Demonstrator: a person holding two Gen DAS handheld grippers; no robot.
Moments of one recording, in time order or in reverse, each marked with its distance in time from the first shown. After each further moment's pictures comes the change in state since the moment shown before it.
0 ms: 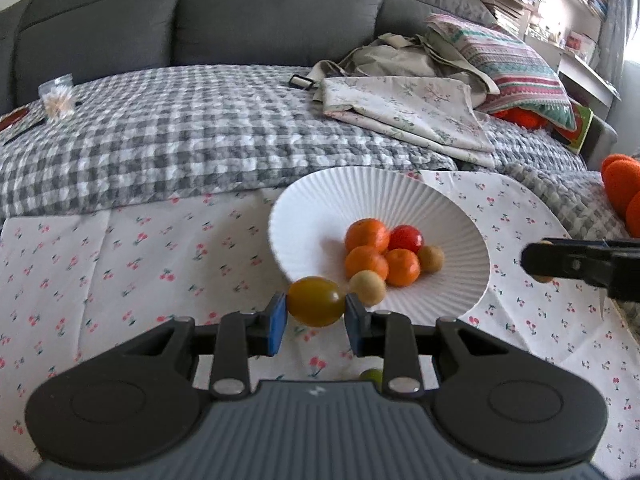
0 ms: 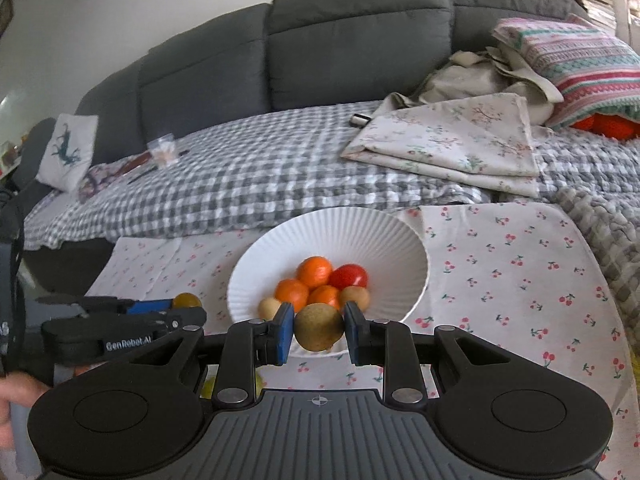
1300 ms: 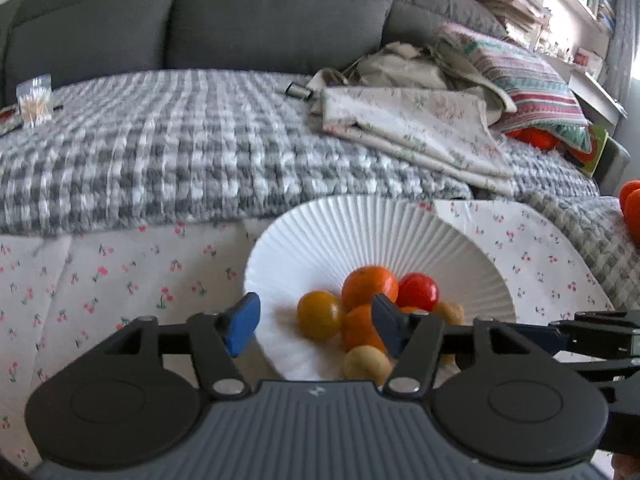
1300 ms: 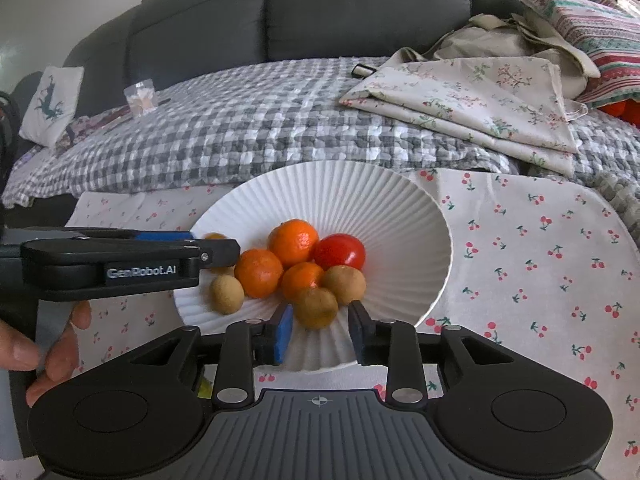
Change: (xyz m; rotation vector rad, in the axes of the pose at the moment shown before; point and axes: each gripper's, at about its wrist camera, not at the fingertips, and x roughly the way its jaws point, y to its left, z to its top) left arm 0.051 0.002 0.026 -0.038 -0.046 -0.015; right arm 0.082 -0.004 -0.008 -0.071 0.100 -0.032
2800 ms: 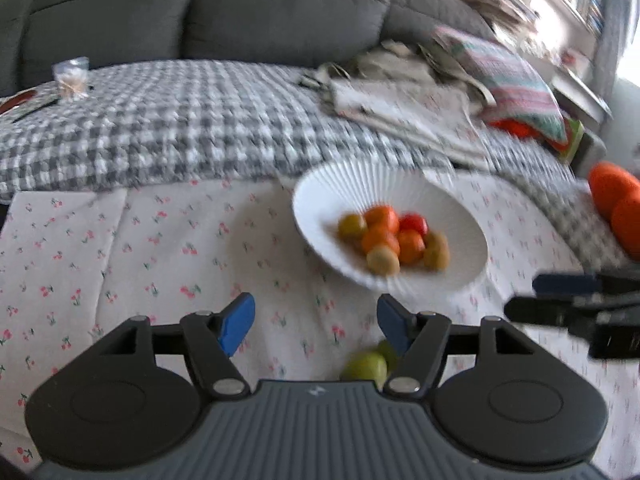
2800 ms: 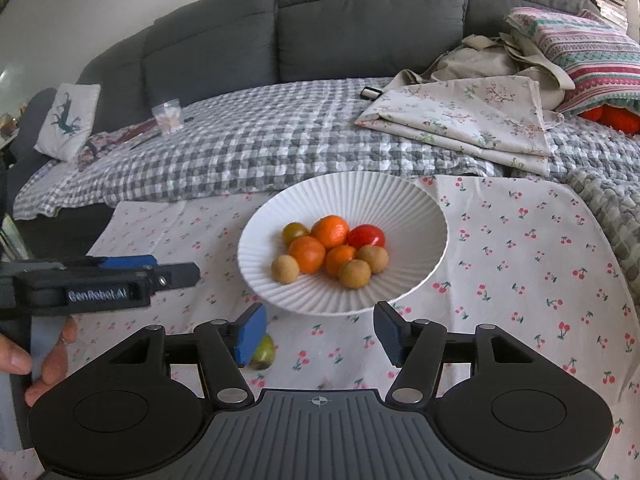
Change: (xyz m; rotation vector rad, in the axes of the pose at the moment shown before) left arm -0.078 0.034 -0.051 0.008 0.050 -0.044; right arm -0.076 0.029 -0.026 0.016 -0.038 0.021
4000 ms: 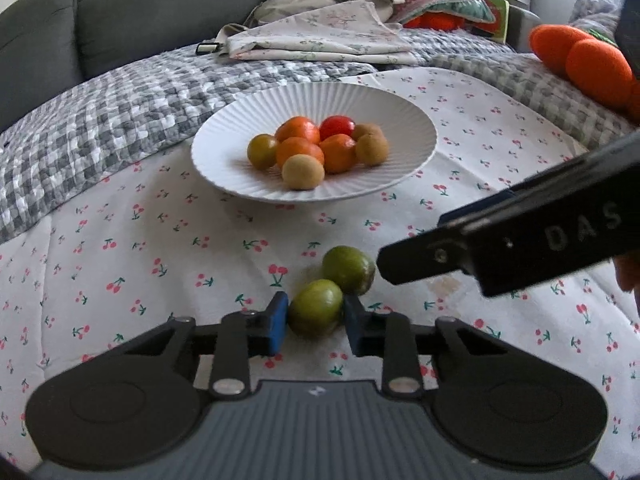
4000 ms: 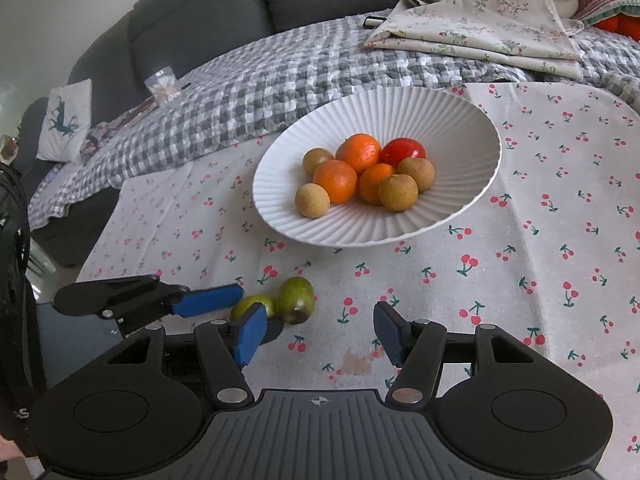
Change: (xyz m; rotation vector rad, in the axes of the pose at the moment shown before) left arm 0.039 -0.044 -0.035 0.346 0.089 -0.043; right arm 0.053 0.006 -0.026 0.149 0.139 0.083
